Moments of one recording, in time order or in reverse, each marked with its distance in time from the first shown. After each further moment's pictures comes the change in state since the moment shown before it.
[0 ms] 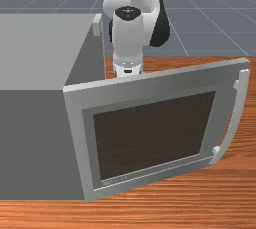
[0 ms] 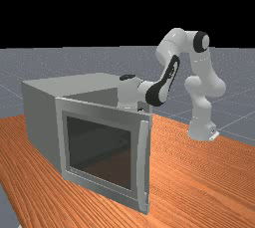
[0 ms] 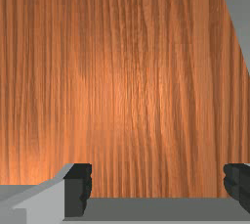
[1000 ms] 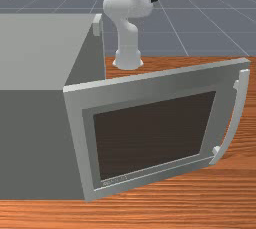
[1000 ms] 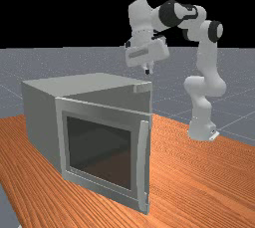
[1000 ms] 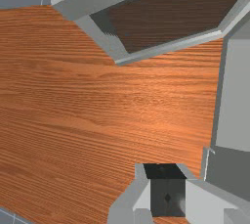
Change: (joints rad) arm 0.078 -0.404 -0.047 0.244 0.270 -0.640 1.440
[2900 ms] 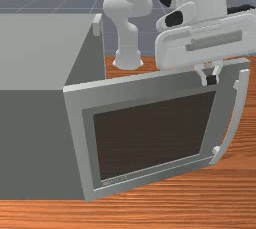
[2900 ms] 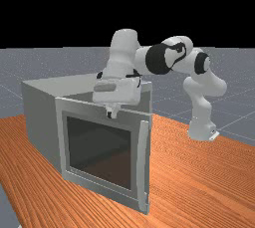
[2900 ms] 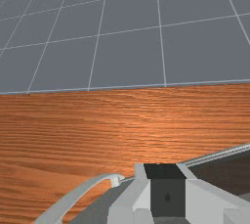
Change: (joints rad) arm 0.127 0.793 -0.006 0.787 -0.071 0.426 0.225
